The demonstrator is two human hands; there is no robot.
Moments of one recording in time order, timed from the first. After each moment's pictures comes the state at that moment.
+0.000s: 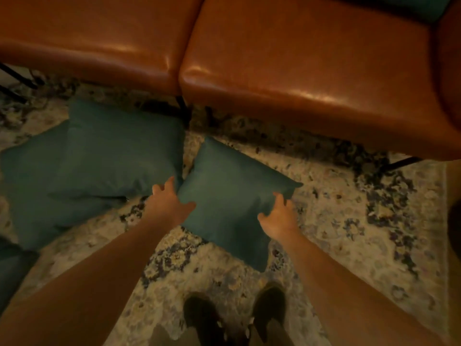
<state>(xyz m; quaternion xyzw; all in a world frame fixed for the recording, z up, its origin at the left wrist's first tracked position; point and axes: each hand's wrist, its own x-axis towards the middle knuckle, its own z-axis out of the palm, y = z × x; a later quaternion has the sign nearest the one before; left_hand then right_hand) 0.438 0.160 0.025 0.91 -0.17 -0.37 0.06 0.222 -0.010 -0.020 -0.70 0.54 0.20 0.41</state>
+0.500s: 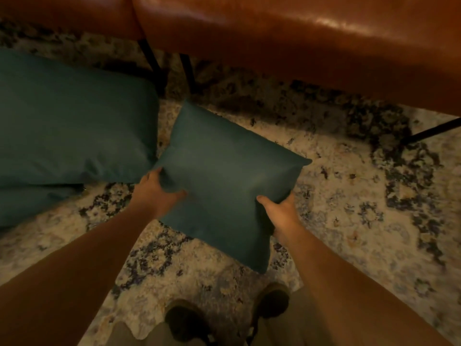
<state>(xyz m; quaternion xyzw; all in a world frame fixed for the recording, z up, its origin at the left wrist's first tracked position) 0.447 0.160 -0.142 0.89 -0.15 -0.41 0.09 0.196 -0.010 -0.189 -0.42 0.69 0.01 0.59</state>
